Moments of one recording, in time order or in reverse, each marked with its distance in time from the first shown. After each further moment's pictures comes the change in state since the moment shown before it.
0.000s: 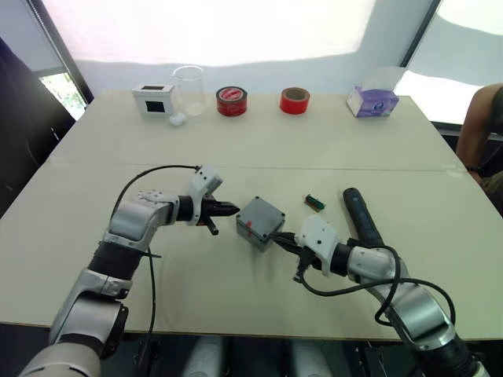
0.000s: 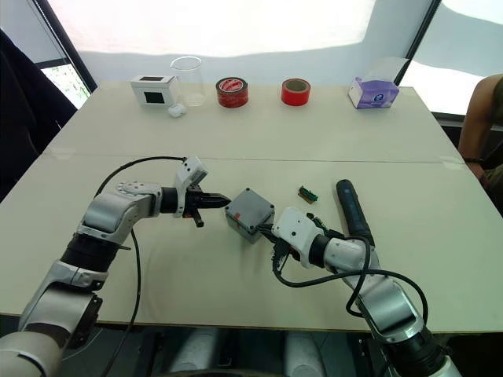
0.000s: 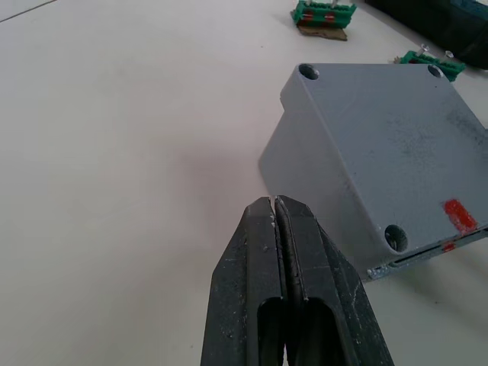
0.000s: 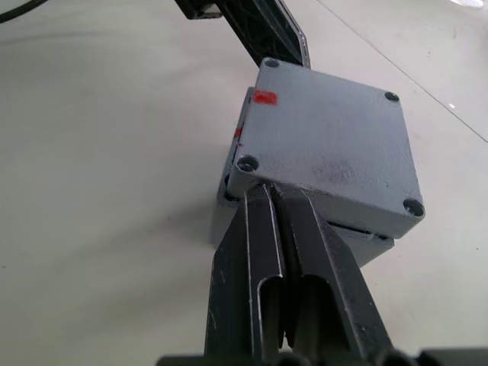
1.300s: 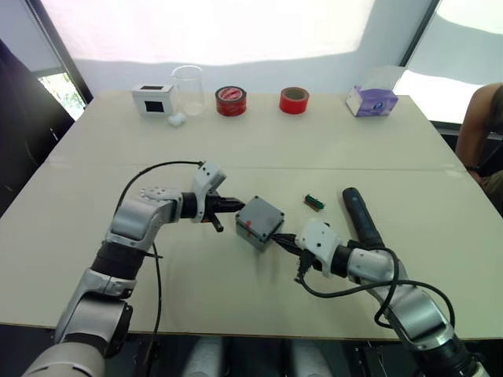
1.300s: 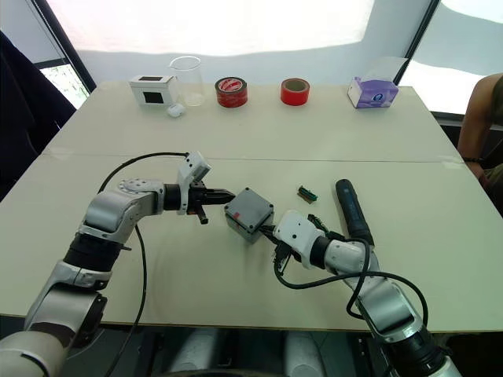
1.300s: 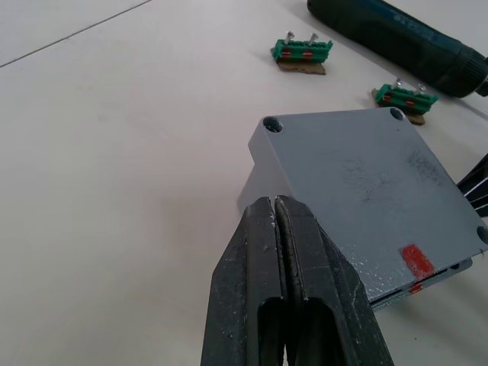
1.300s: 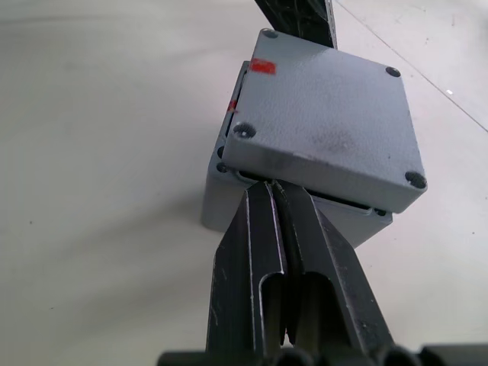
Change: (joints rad) left arm -0.004 -0.027 0.026 -0.055 -0.014 0.016 0.005; right arm 0.006 -0.009 0.002 0.038 -0.024 -0.061 -0.005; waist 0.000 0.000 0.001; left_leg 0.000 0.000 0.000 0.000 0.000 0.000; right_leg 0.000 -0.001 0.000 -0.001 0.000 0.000
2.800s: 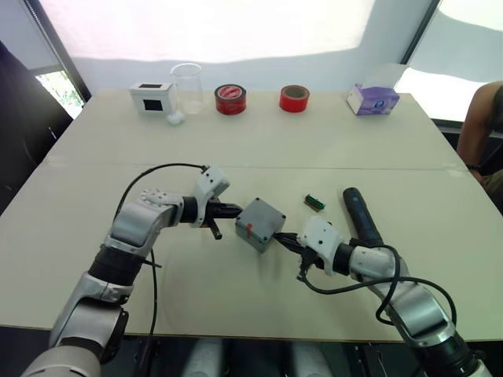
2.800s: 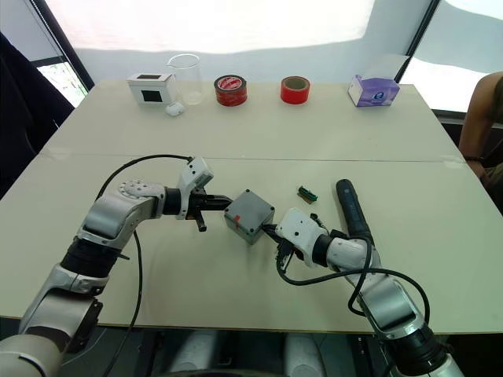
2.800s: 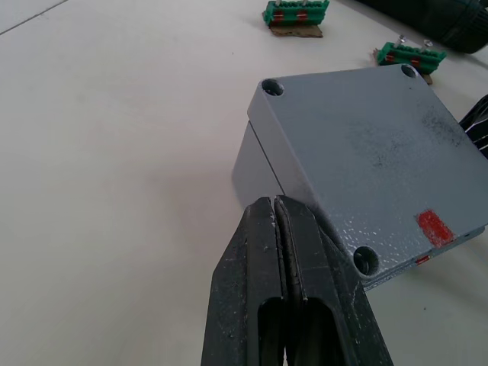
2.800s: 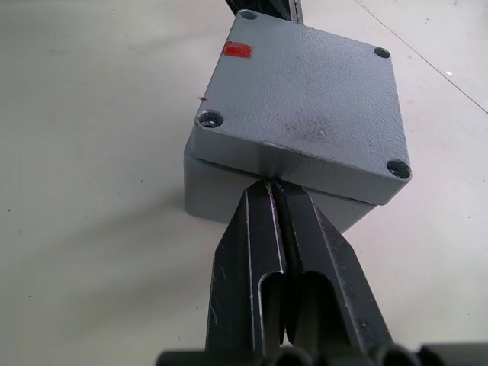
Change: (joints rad) left arm 0.030 0.026 -0.042 -0.057 0.060 -0.004 -0.019; right arm -0.006 -0.005 -0.013 -0.003 0.004 0.039 0.021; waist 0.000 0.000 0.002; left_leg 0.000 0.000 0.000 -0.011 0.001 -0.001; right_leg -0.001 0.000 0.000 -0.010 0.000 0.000
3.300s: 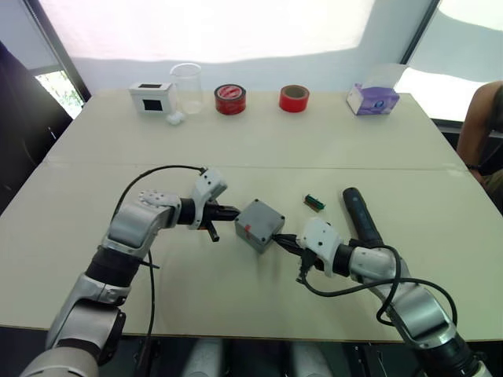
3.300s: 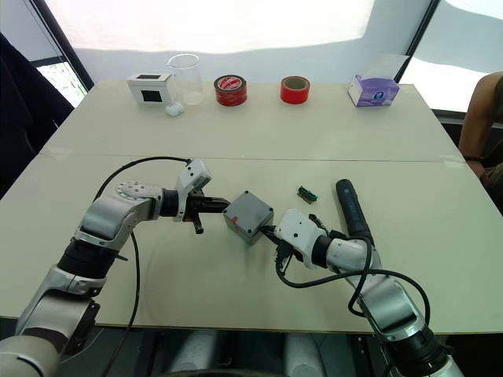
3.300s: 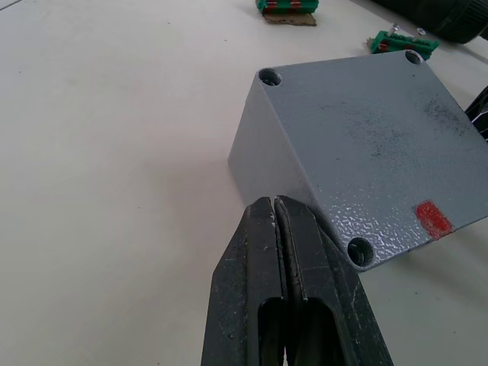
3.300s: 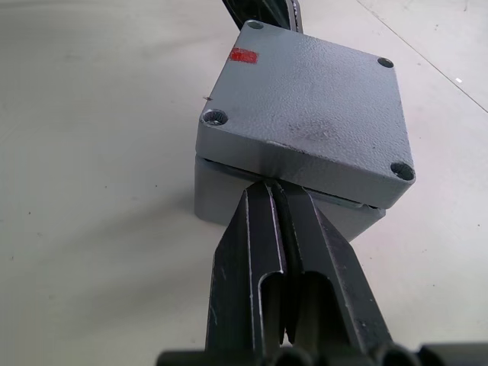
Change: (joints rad) left arm 0.009 0.016 0.001 -0.001 -0.003 0.003 -0.026; right arm 0.004 0.000 0.000 -0.018 0.002 0.006 0.018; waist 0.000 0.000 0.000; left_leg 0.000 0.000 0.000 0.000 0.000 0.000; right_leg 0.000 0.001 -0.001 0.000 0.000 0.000
